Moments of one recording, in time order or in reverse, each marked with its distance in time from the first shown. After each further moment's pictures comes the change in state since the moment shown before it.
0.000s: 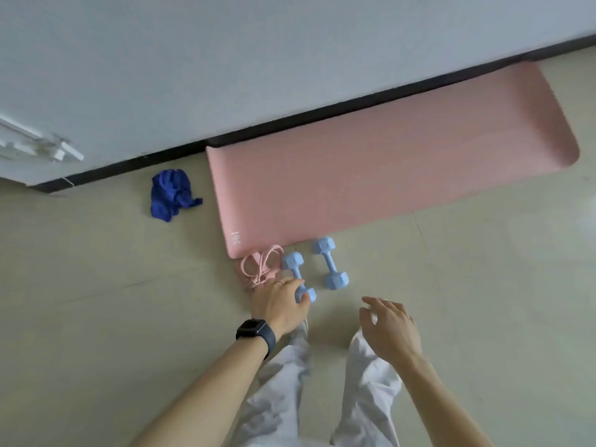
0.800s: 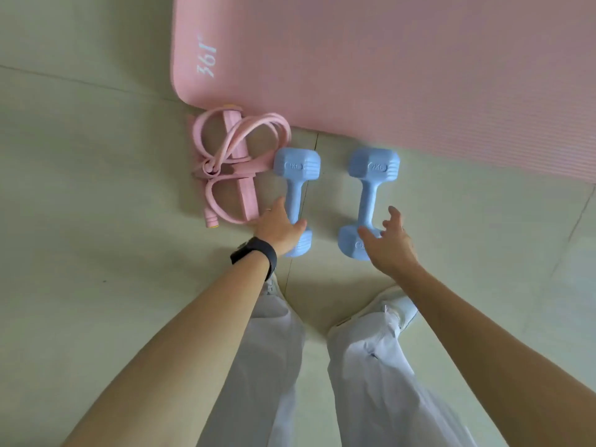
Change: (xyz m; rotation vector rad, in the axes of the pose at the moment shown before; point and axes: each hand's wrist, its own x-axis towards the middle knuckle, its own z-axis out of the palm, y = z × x) left_hand 0.291 -0.126 0.402 -0.707 -0.139 -0.706; right_hand 0.434 0.078 0.291 0.086 -0.366 0.026
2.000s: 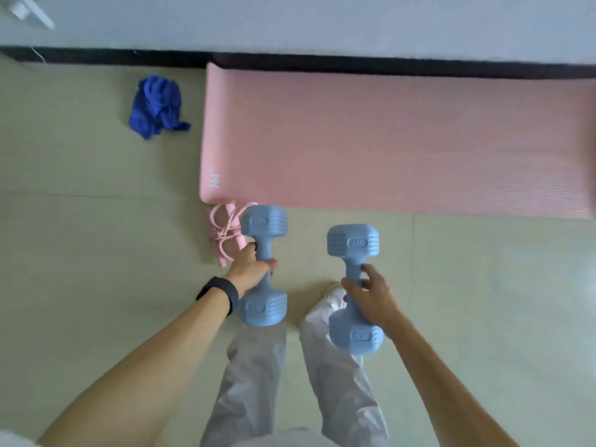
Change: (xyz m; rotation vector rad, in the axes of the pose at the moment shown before) left_hand -0.358 0.130 -0.170 -0.277 -0.098 0.095; right_hand -0.397 -0.020 -0.204 0.329 0.051 -0.094
